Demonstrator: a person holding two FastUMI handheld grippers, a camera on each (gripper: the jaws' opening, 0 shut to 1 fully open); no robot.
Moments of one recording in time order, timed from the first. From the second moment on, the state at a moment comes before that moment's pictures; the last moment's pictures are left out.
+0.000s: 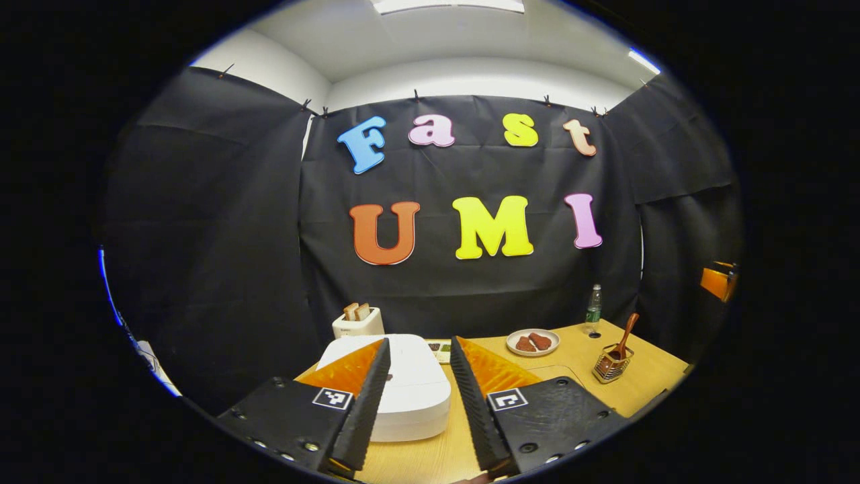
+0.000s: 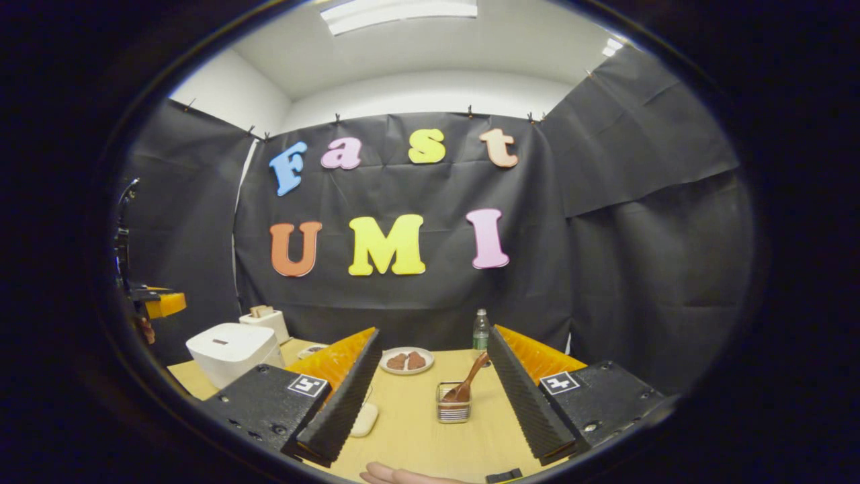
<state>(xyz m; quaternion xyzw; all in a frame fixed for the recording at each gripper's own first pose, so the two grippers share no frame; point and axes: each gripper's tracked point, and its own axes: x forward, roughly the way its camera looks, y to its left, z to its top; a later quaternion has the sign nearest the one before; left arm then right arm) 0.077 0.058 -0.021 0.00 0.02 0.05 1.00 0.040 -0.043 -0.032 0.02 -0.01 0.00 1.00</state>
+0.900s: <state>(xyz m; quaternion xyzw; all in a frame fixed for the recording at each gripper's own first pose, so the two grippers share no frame) 0.155 0.128 -0.140 -0.03 0.23 0.10 0.97 0.078 -0.058 -0.076 0.00 0.00 -0.01 1.00</state>
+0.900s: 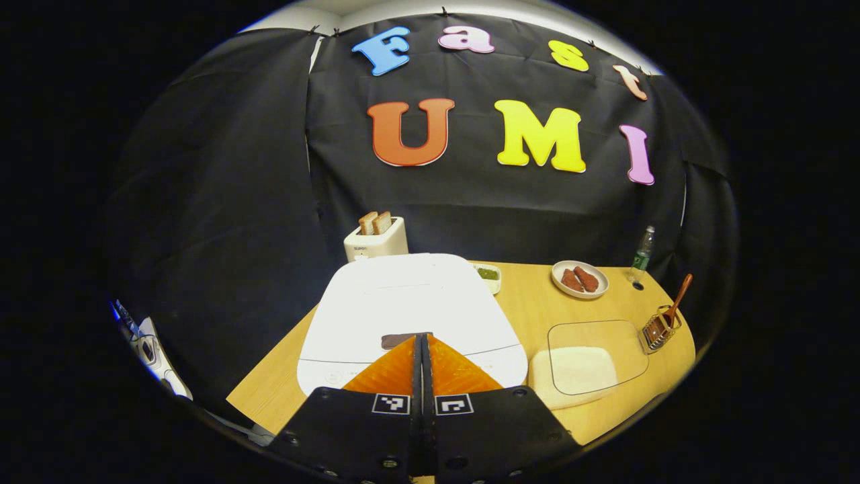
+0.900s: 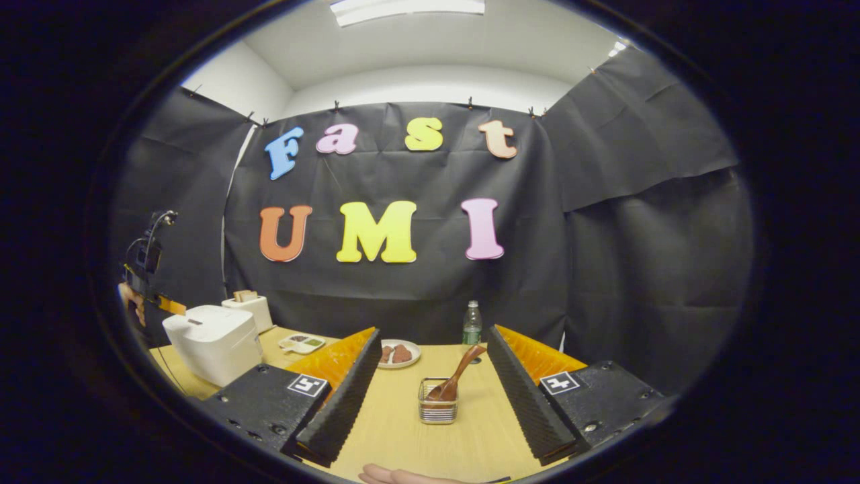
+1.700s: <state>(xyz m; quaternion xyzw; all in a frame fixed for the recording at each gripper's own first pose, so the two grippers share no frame) 0.183 0.137 -0.171 -0.05 0.26 0.11 0.96 0.086 -0.078 -0.115 0.01 0.05 -0.02 1.00</state>
